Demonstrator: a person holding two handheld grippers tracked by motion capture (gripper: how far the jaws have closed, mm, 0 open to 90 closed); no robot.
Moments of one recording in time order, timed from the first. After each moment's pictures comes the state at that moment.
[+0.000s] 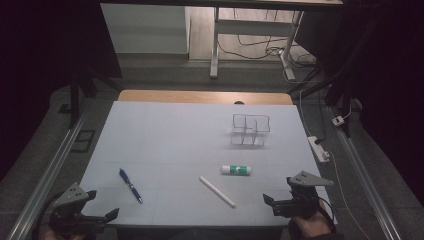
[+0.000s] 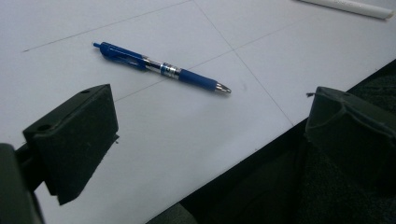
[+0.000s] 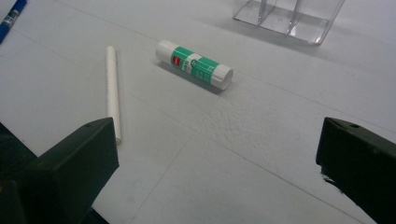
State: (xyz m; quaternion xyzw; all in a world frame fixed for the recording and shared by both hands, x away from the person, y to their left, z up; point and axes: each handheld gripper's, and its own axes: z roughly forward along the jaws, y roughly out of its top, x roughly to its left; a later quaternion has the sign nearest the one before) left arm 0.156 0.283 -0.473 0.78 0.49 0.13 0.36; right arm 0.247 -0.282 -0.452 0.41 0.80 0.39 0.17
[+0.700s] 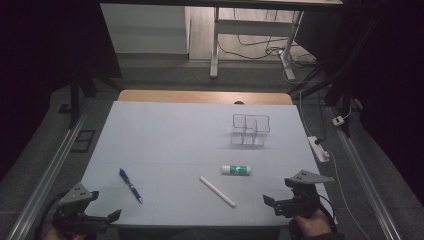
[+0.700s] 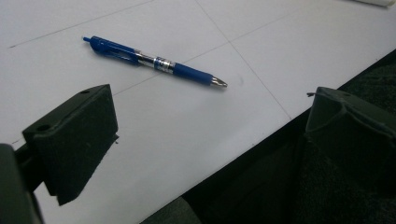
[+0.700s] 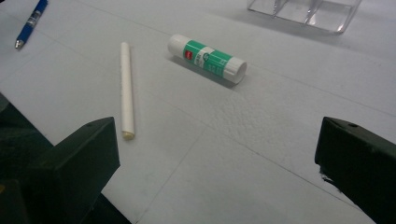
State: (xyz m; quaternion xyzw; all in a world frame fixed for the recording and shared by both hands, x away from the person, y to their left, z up) left arm 0.160 0.278 -0.473 0.79 0.49 0.12 0.34; right arm 0.252 -0.286 -0.454 0.41 0.81 0.40 0.13
